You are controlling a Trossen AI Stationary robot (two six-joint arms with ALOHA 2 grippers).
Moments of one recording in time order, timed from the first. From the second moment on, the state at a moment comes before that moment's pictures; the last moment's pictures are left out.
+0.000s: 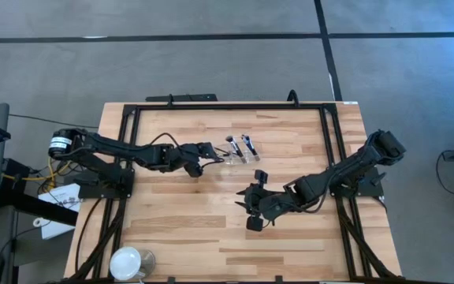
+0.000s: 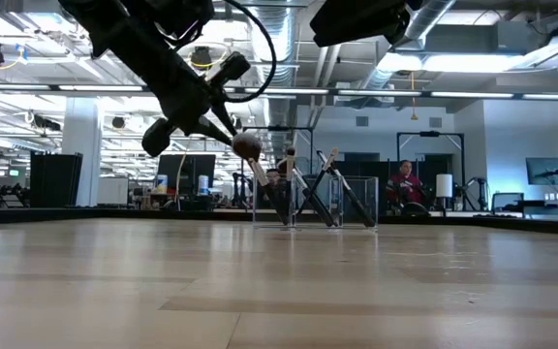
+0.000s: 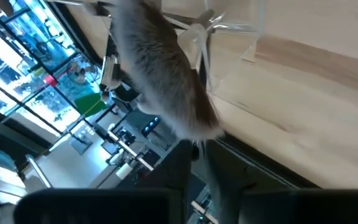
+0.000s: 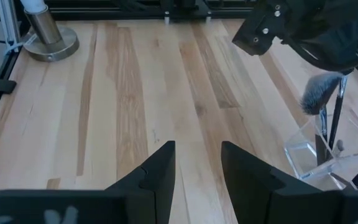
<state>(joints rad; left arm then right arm) 0.00 1.43 0.73 0.05 -0.60 1.89 0.46 1.60 1.14 -0.25 0.52 0.28</state>
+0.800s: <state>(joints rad) -0.17 1.08 0.66 0.22 -0.77 0.92 0.50 1.50 1.14 -0.29 0.53 0.31</state>
